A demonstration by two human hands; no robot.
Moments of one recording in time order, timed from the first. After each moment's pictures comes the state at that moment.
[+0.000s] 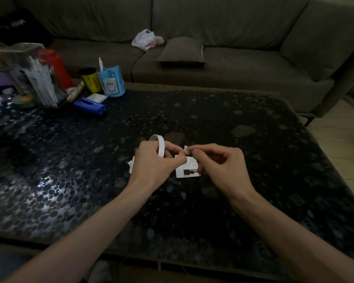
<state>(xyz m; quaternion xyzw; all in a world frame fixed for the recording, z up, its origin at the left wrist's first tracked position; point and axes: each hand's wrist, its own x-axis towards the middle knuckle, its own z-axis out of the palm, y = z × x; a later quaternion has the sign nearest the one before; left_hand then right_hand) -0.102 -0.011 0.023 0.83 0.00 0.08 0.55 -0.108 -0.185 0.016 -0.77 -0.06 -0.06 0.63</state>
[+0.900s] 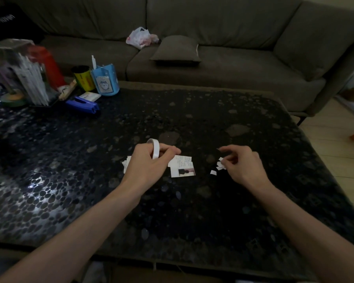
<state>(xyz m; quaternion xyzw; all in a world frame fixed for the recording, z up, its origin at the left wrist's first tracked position) -0.101 -0.010 0.021 0.80 0.04 0.01 0.60 -0.067 -0.245 -0.010 -0.95 0.10 -0.02 0.29</state>
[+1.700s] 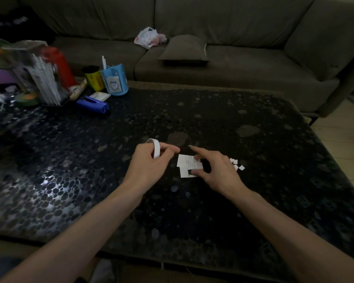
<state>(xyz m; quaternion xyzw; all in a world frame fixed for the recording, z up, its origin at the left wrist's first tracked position) -0.101 0.005 0.025 0.82 0.07 0.02 0.57 -0.059 -0.188 -0.034 -0.96 -0.09 0.00 0.26</state>
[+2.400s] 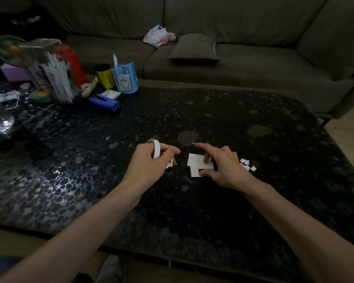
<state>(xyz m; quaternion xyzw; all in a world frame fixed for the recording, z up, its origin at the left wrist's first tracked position) -0.103 0.034 0.018 0.82 0.07 0.01 0.56 -0.041 -0.181 -0.025 -0.96 -0.14 0.08 0.22</state>
